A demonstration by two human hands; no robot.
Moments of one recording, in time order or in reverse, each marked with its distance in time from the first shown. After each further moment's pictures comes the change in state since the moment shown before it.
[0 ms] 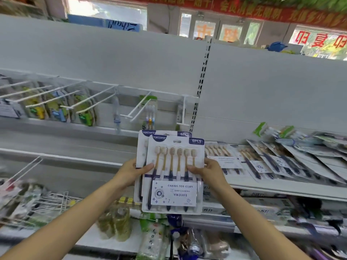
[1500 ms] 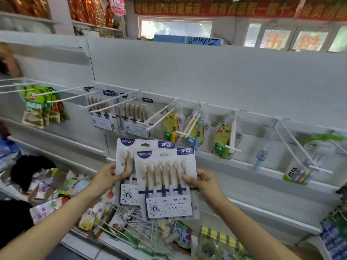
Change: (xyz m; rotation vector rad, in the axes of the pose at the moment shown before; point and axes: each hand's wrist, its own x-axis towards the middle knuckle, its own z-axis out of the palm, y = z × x) left_hand 0.008 -0.089 -0.590 0.057 0.385 0.087; right_hand 0.112 -0.042 0.551 0.157 -0.435 -0.095
